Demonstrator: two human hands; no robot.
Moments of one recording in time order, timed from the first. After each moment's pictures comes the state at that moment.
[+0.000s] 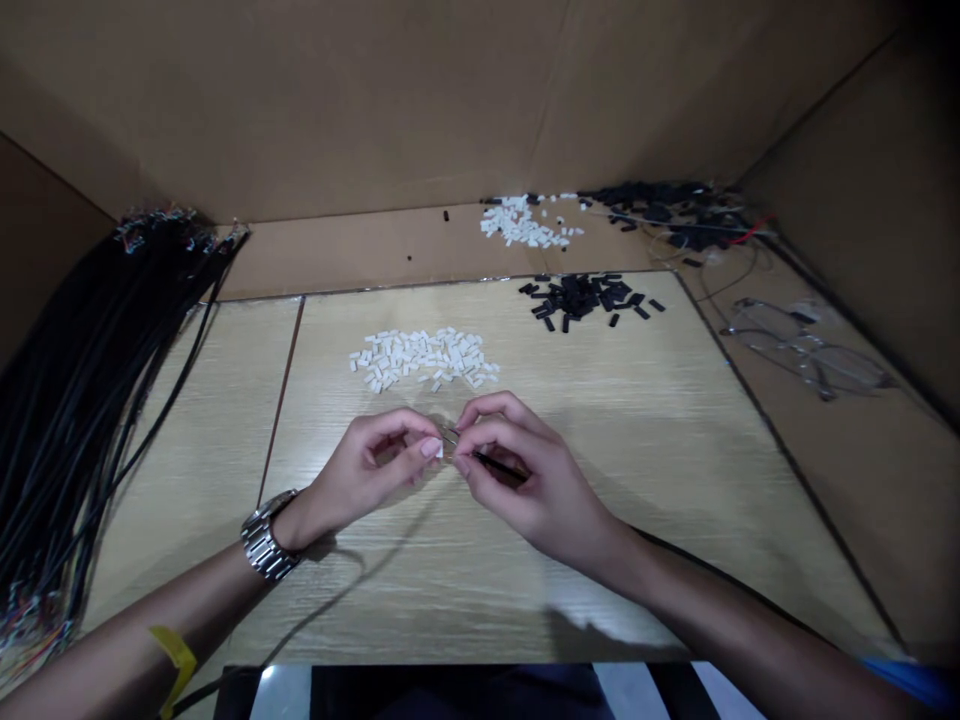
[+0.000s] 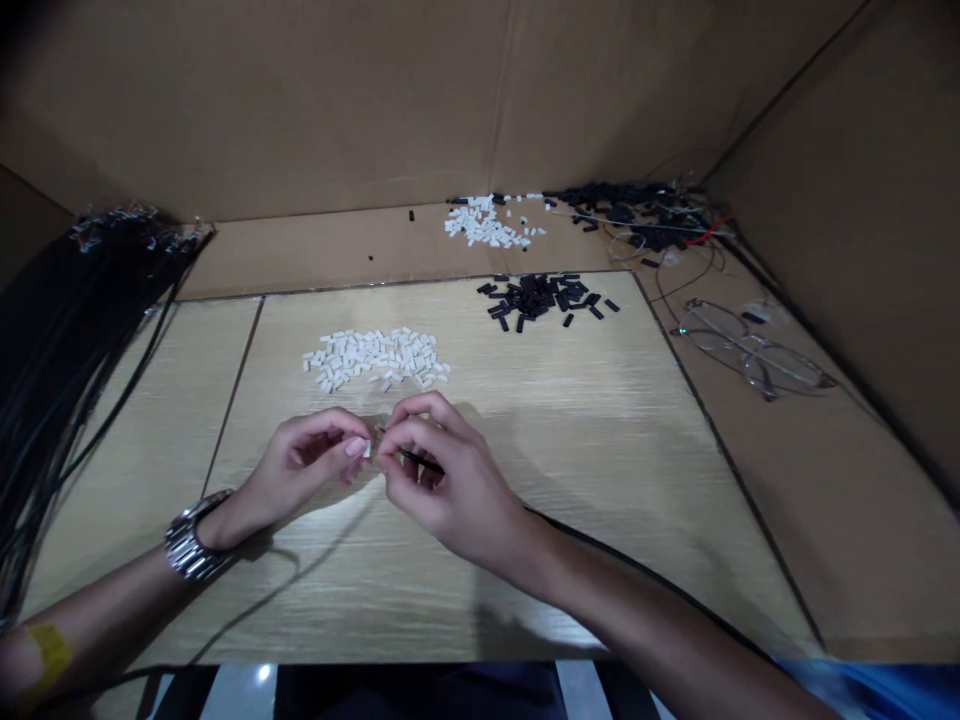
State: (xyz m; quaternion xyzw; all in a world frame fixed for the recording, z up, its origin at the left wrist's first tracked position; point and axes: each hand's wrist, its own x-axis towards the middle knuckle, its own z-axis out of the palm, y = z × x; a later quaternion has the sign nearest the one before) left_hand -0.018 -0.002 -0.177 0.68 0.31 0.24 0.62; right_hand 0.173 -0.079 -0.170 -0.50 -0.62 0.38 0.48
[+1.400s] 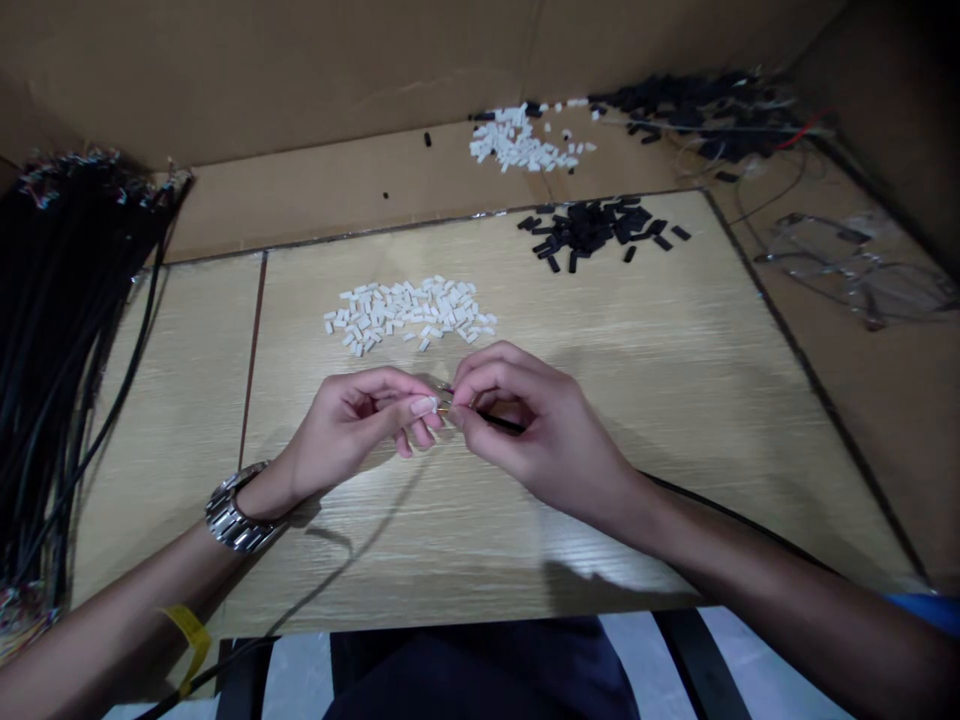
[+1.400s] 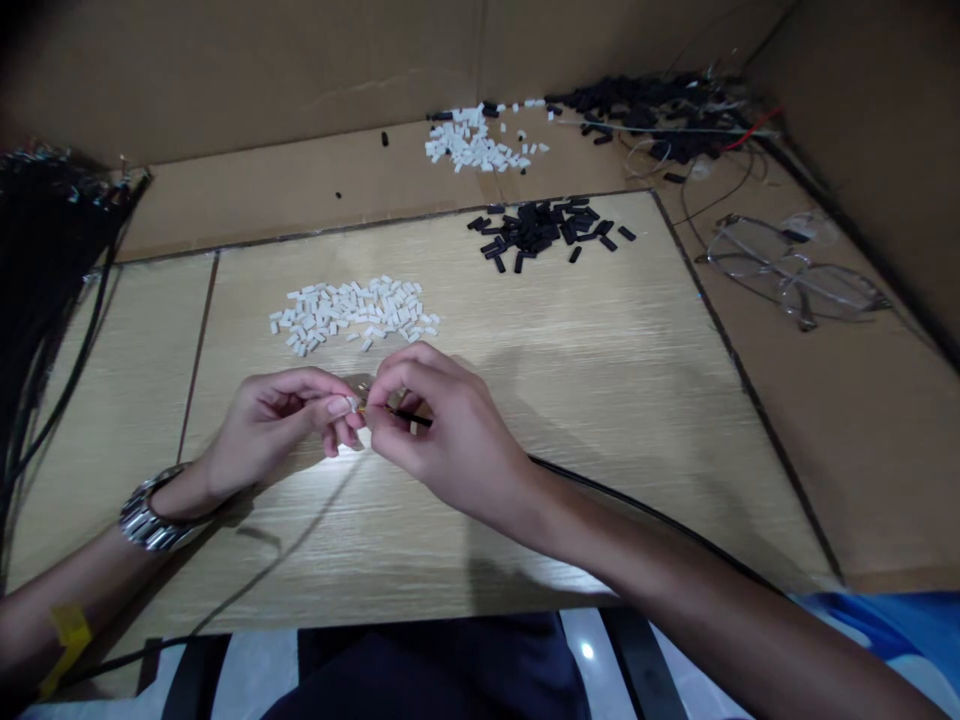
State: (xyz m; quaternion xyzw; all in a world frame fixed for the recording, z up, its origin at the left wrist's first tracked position) left_hand -0.016 0.005 -0.177 0.59 0.31 0.21 0.71; right_hand 0.175 -0.073 -0.170 -0.52 -0.60 0.36 0.49
